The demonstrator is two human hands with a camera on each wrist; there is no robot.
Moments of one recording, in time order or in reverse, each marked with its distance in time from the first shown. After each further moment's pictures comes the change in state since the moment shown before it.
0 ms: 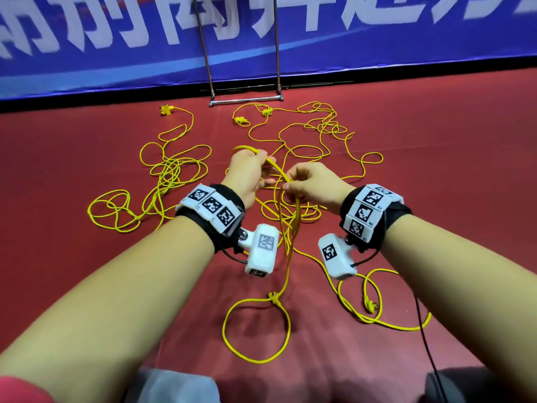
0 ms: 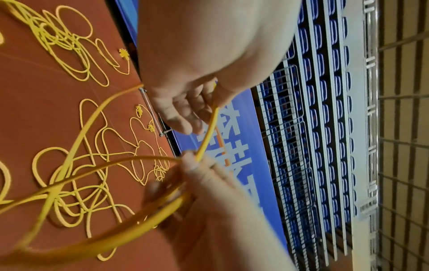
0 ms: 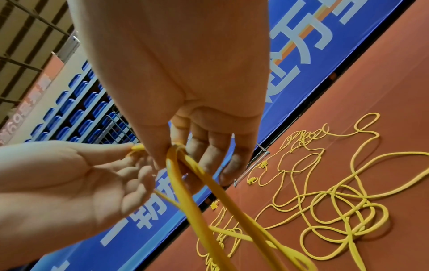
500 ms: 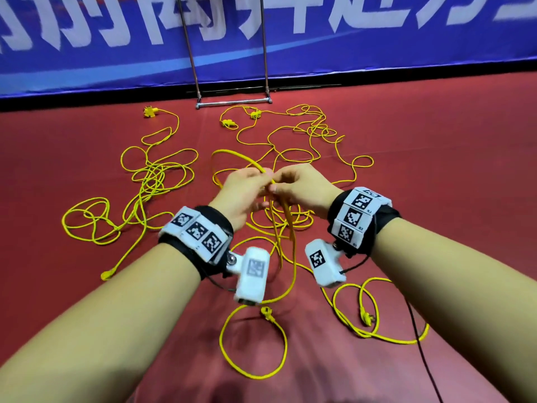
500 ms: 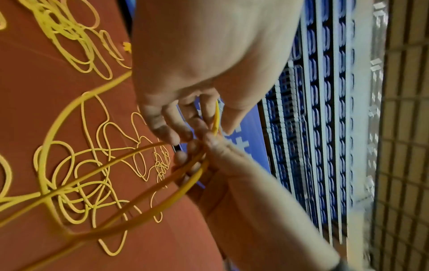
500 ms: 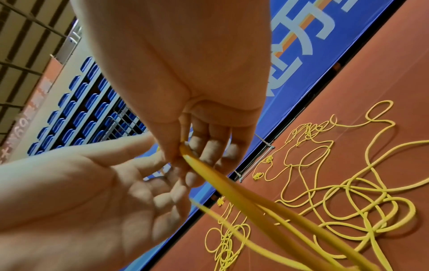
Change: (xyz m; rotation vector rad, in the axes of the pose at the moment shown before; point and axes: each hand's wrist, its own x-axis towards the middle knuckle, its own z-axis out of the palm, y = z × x) left_hand 0.019 -0.026 0.000 0.046 -0.138 -0.072; right_hand 0.033 0.009 -0.001 -0.020 -0.036 -0.042
